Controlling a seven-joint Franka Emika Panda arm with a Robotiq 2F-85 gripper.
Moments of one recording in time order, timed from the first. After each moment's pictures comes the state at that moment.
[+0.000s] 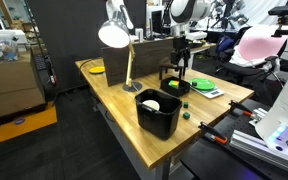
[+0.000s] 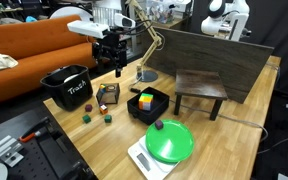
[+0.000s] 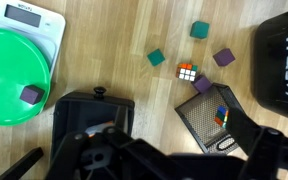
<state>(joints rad) 0.05 0.05 -0.02 -2.40 -0.01 2.27 -0.13</state>
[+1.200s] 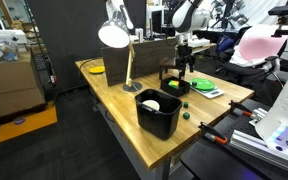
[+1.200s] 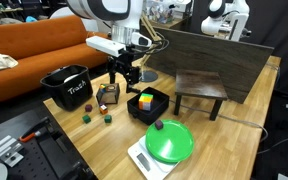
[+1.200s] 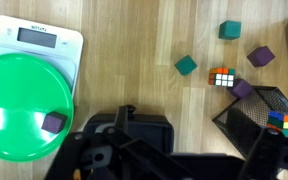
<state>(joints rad) -0.03 0.21 -0.06 -2.32 -0.01 2.27 -0.14</state>
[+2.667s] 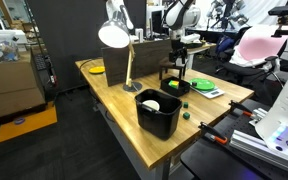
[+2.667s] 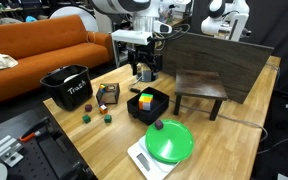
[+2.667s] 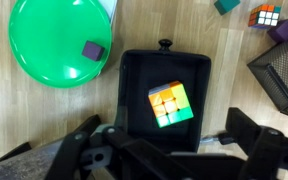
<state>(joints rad) -0.04 0.34 -0.08 -2.08 -0.09 2.27 -0.16</state>
